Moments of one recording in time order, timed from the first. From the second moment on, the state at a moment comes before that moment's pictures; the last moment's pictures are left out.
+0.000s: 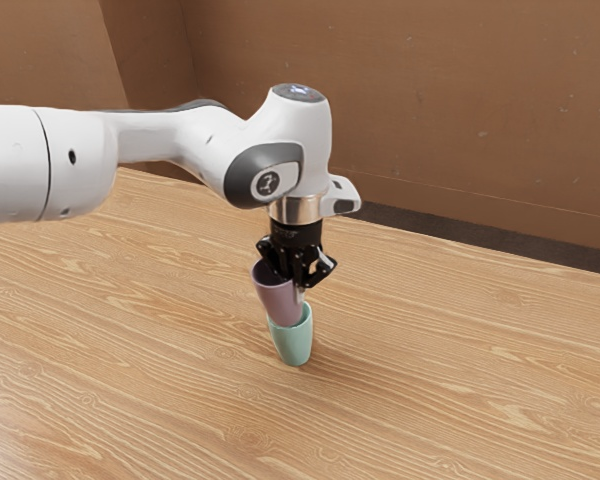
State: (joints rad) arm -0.34 0.27 0.00 -1.73 0.10 1.91 -0.36
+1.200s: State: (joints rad) arm -0.32 0.38 0.01 -1.61 0.12 1.90 -0.37
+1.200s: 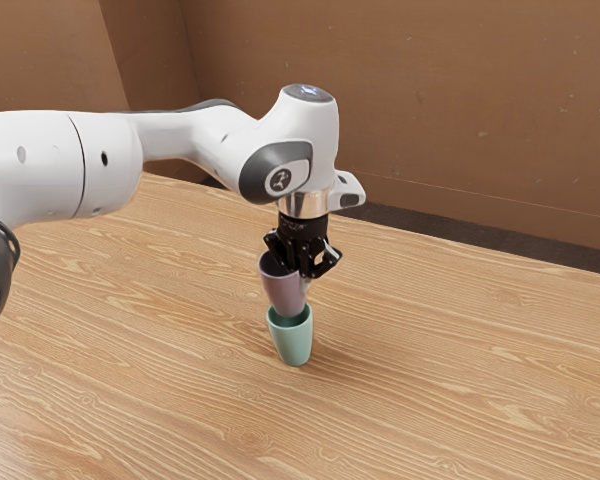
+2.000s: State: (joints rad) arm -0.32 0.35 0.01 -1.62 0.11 1.88 -0.37
